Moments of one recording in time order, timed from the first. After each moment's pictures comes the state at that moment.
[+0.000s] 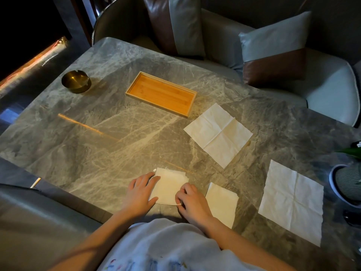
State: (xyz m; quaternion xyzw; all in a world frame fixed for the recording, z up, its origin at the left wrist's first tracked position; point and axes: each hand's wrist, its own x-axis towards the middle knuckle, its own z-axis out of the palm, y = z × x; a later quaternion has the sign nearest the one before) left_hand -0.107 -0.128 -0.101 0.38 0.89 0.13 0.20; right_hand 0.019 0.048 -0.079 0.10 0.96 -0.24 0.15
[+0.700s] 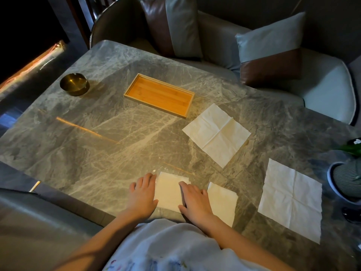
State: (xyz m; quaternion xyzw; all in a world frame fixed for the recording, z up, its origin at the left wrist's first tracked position) left_hand -0.096 -0.111 -0.088 0.33 0.91 0.06 0.23; right_hand 0.016 0.047 -0.077 0.17 0.95 -0.19 0.18
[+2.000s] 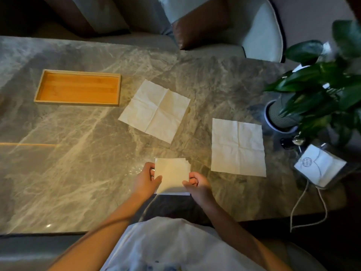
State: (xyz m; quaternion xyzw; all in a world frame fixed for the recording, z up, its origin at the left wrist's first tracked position) left_hand -0.029 0.017 -0.066 0.25 0.81 0.33 0.41; right_hand 0.134 0.114 -0.051 0.56 0.63 -0.54 -0.01
